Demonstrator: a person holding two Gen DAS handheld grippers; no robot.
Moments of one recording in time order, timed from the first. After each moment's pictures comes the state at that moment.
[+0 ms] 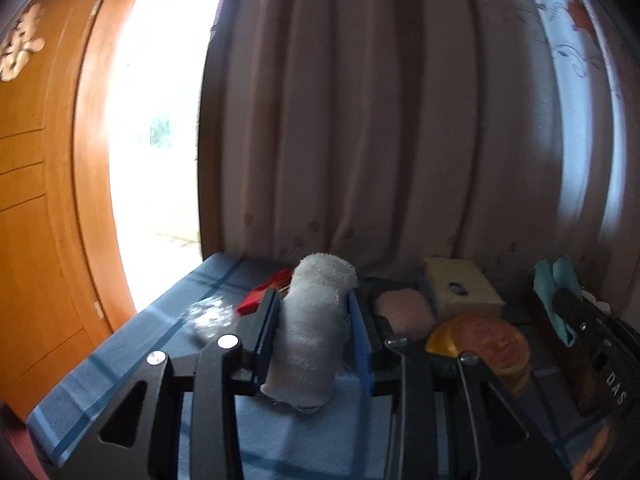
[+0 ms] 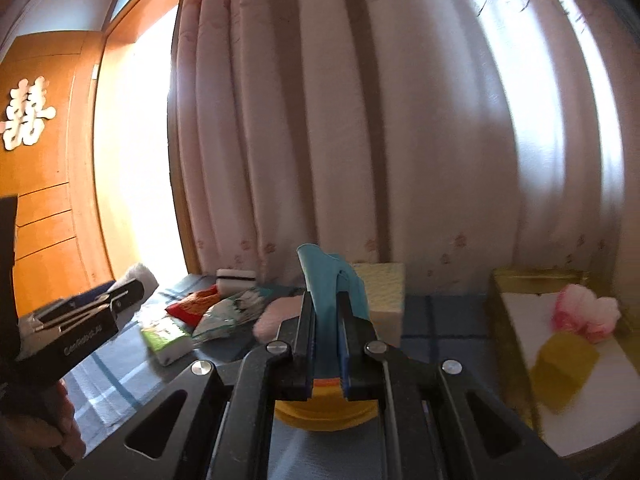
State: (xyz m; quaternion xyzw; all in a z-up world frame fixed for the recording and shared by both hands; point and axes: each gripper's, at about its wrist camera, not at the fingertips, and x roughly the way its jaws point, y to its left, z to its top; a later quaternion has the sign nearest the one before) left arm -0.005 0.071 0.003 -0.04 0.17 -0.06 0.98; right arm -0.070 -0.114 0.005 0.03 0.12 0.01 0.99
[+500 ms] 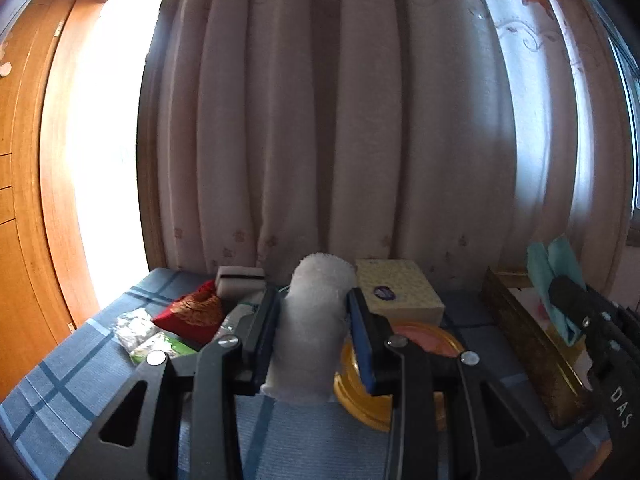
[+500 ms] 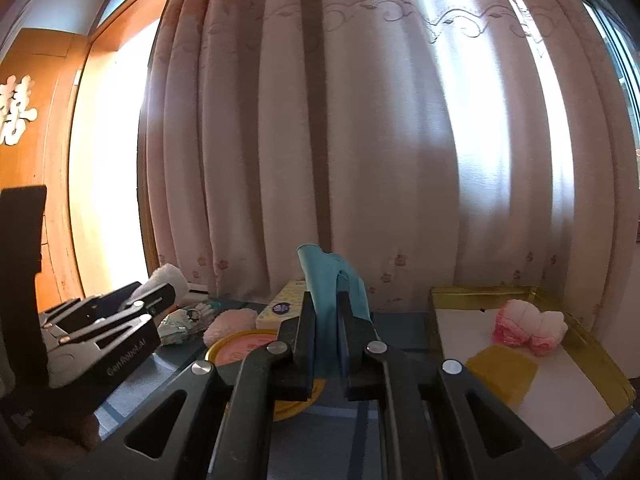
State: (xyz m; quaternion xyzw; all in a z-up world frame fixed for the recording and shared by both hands) left arm -0.010 -0.003 0.000 -0.01 0.15 -0.11 0.98; right arm -0.094 -0.147 0.009 0.01 0.08 -0.05 1.00
